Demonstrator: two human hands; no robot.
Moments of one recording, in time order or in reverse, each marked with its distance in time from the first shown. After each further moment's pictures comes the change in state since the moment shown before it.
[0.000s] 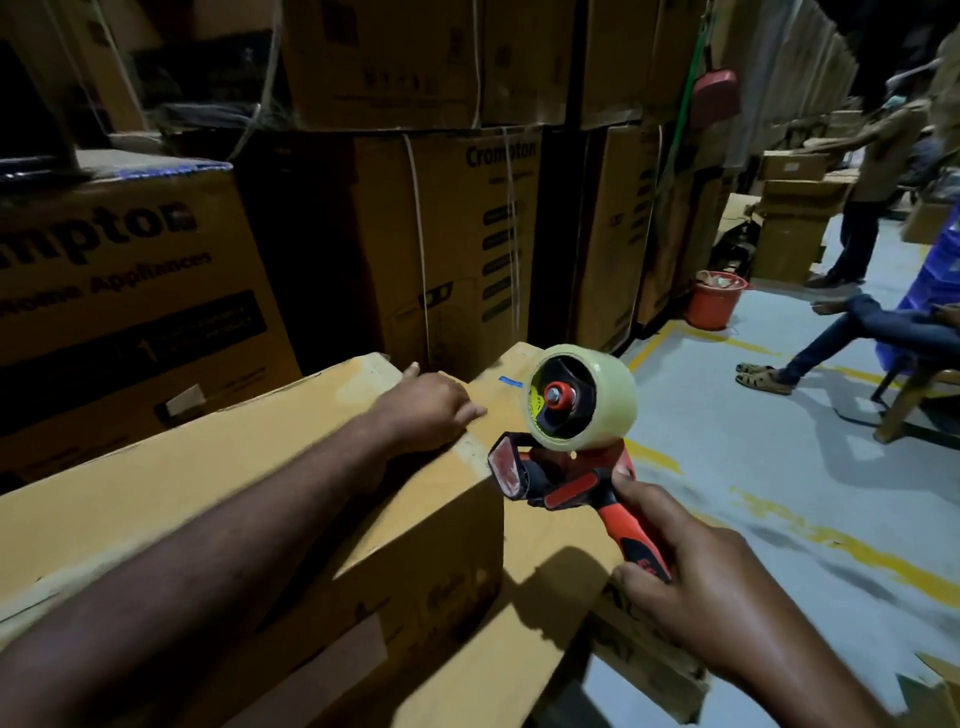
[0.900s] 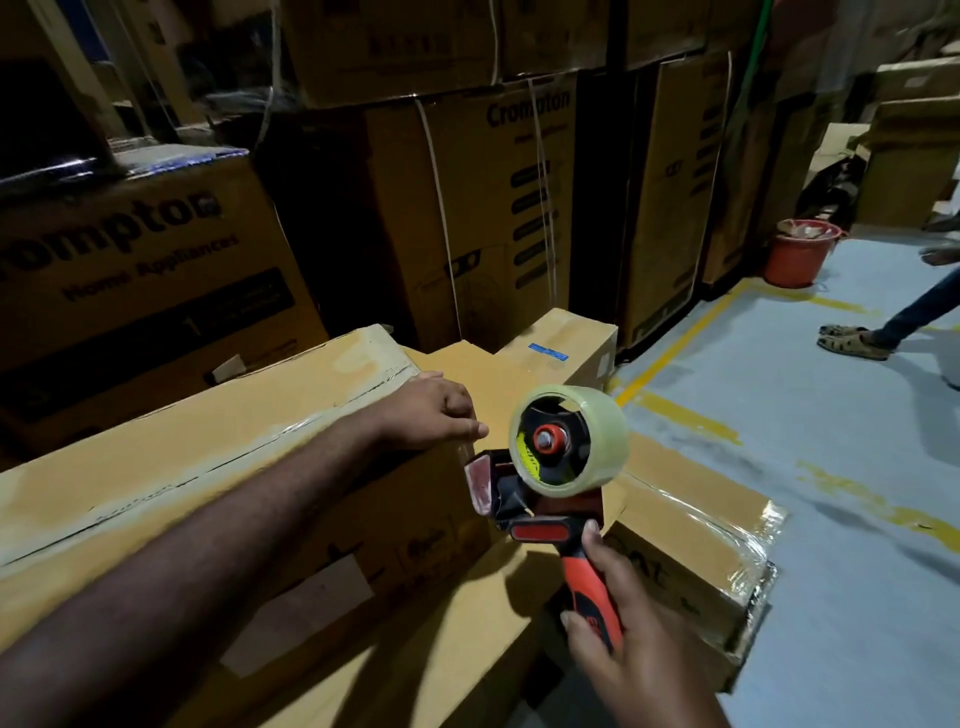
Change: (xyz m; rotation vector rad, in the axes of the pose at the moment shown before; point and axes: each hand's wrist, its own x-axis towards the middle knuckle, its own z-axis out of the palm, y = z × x) left_hand -0.022 0.038 0.009 -0.139 -0.167 0.030; right_hand -0.035 0.070 0.050 0.309 -0.062 -0.087
